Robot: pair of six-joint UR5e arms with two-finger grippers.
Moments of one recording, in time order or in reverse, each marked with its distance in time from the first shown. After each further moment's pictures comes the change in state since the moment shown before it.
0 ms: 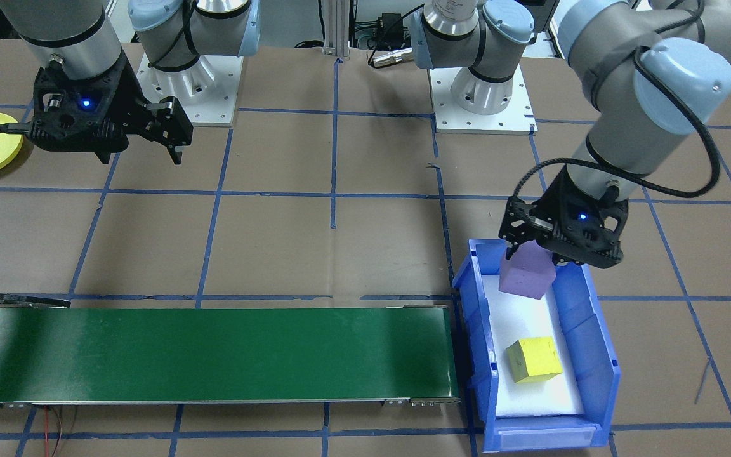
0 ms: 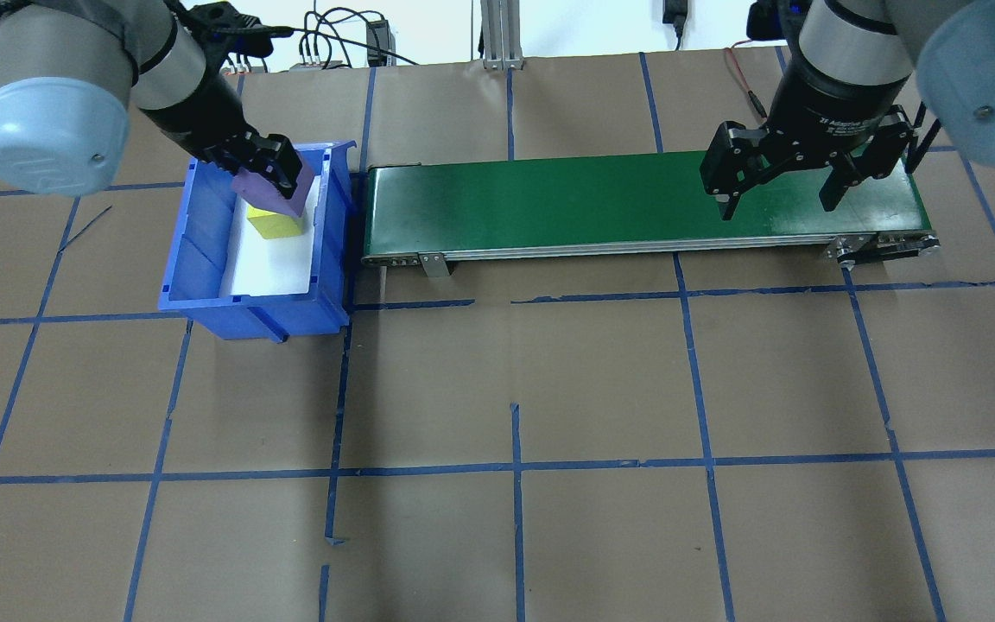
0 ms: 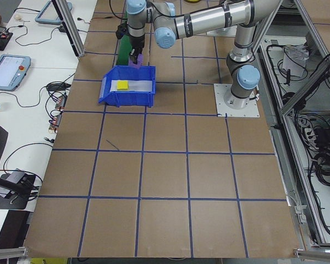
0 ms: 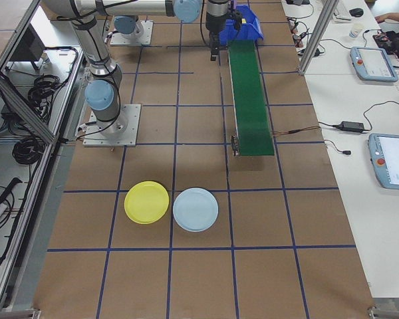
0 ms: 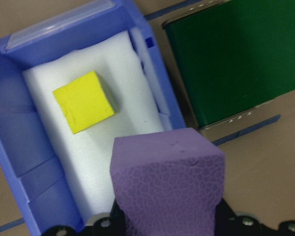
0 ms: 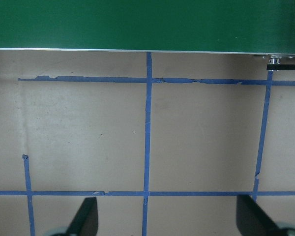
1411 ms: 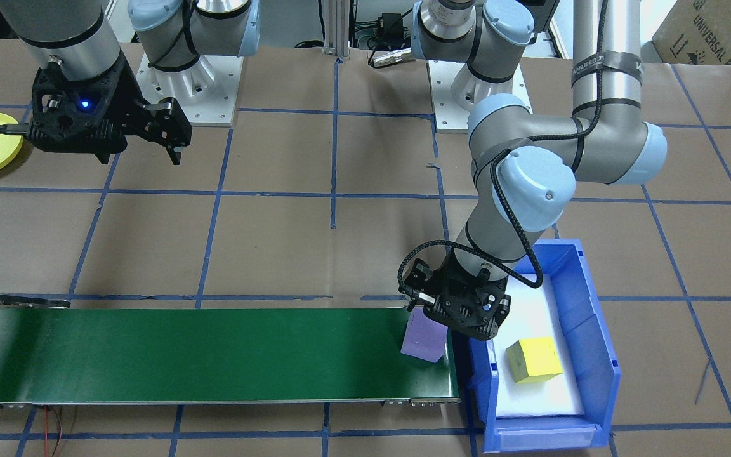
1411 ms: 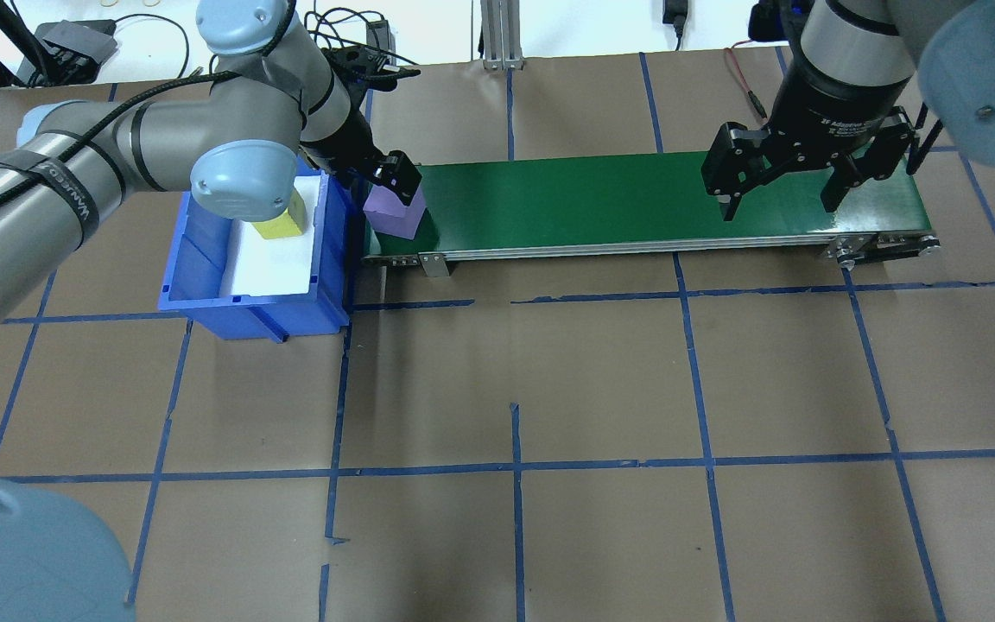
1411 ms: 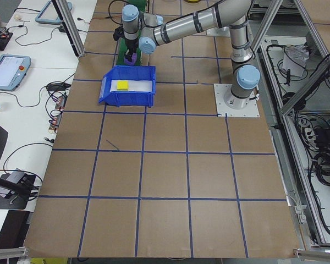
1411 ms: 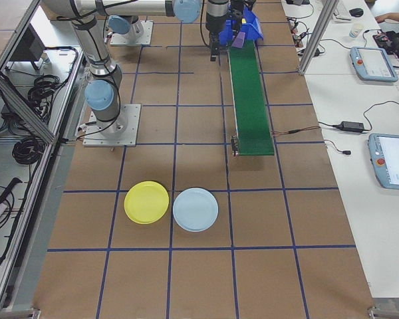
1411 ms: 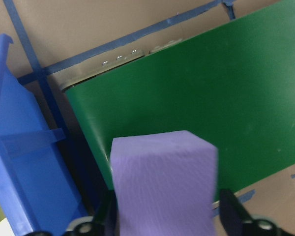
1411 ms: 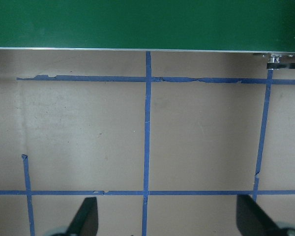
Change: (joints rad) left arm -0.111 -0.205 0.004 0.265 -0.029 -0.094; right arm -0.003 0.000 0.005 0.001 0.001 0.000
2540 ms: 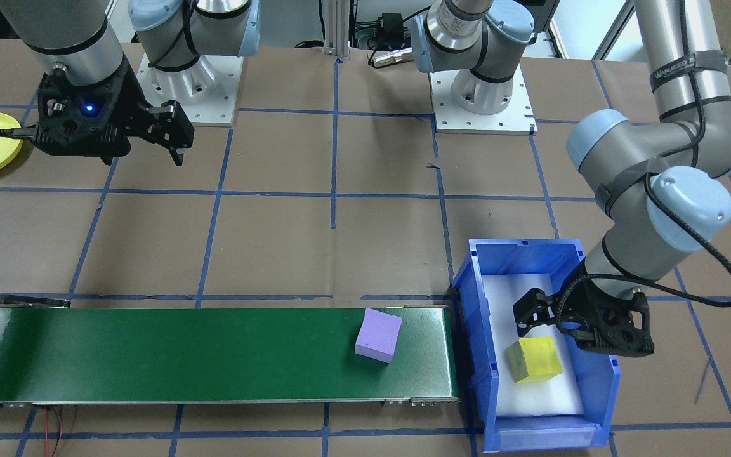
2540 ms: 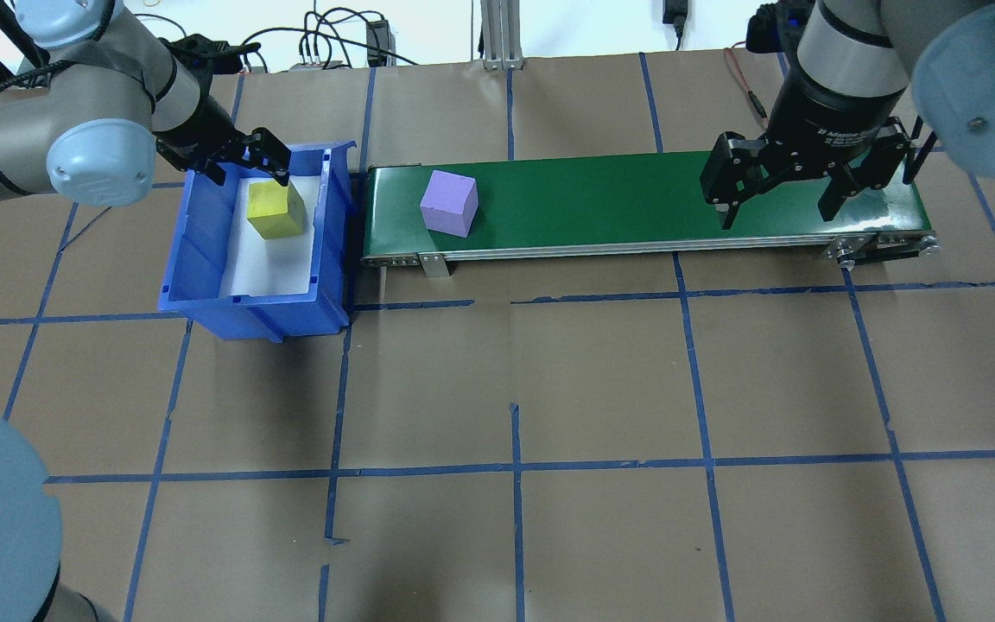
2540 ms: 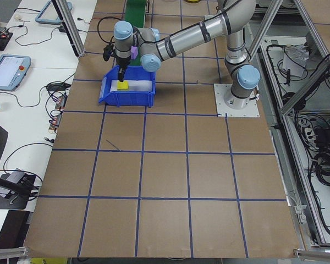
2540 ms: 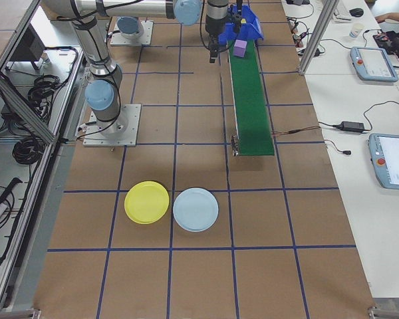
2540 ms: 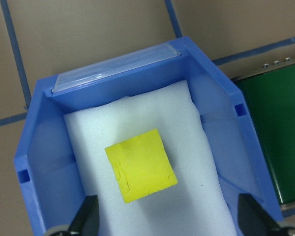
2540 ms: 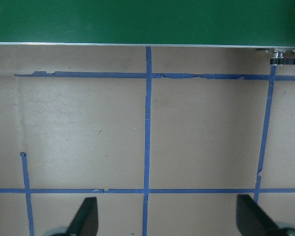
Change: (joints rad) left arm 0.248 -0.026 -0.013 -0.004 0.004 -0.086; right arm -0.001 0.000 0.015 -0.005 0.002 0.000
